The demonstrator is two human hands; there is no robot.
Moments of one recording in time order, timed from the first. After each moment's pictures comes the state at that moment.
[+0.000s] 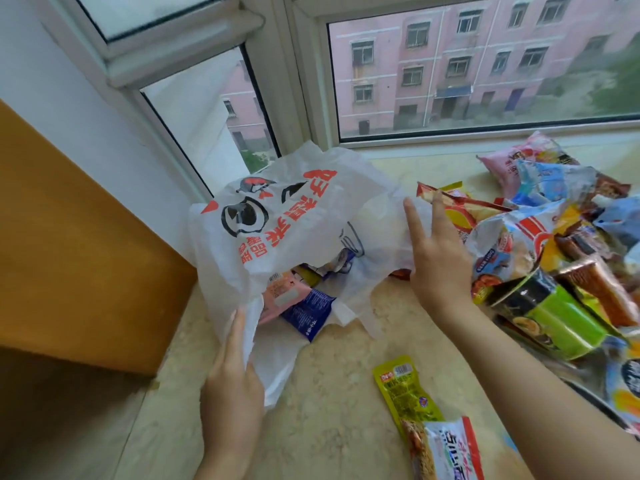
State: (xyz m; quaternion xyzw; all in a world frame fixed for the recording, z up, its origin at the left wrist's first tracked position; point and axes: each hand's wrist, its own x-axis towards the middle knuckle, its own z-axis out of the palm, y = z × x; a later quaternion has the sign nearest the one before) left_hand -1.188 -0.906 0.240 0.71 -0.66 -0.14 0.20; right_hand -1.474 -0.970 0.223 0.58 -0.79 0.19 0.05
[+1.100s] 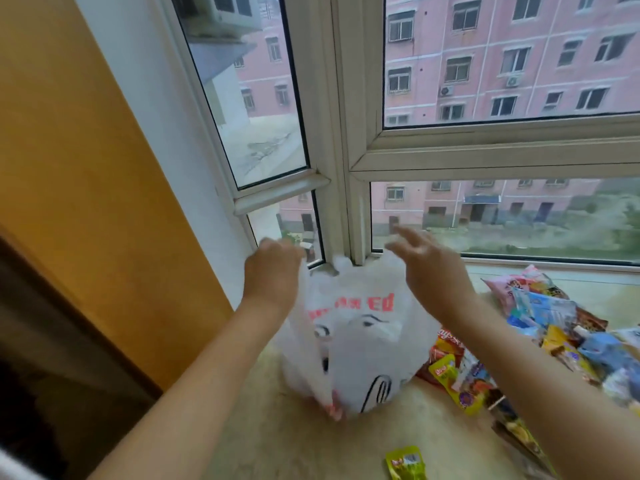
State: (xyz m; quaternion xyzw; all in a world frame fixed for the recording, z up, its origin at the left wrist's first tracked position) left_hand -1.231 -0.998 0.503 0.61 -0.78 0.10 0.12; right_hand -1.458 -0.978 0.455 0.73 -0.57 0.31 0.21
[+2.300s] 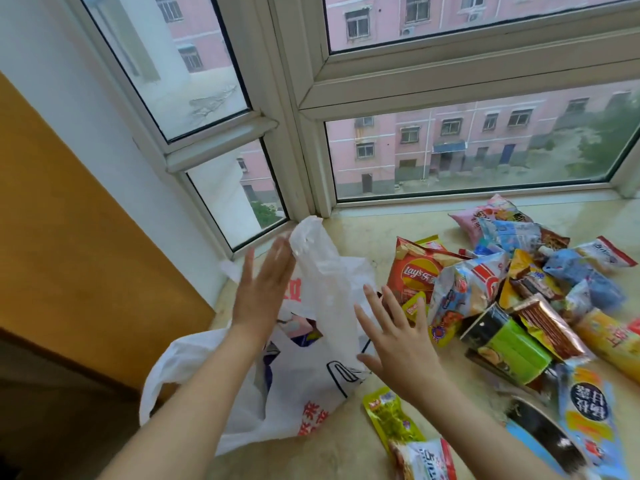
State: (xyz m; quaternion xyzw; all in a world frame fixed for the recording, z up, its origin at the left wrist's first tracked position) left_hand -1.232 -1.022 0.307 0.45 -0.78 0.44 -0.04; right_hand -1.439 -0.887 0.255 0.72 -0.68 0.10 0.07
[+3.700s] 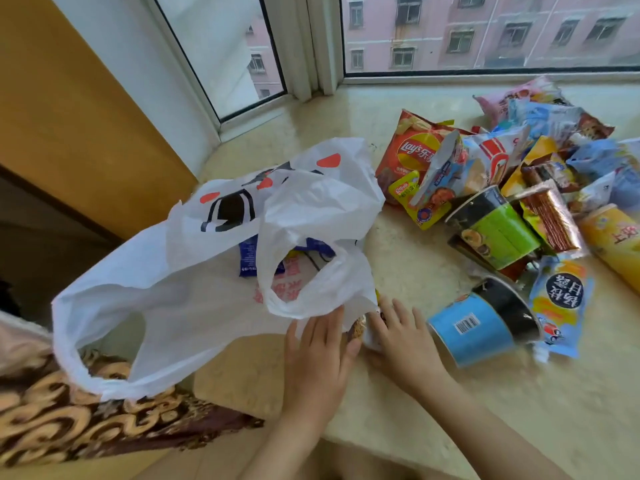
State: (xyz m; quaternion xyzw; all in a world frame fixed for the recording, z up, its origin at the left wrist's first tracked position) left_hand -1.296 -0.730 0.156 0.58 -0.80 -0.07 0.09; right_hand -1.460 -0.739 0.091 0.75 -0.66 0.00 -0.06
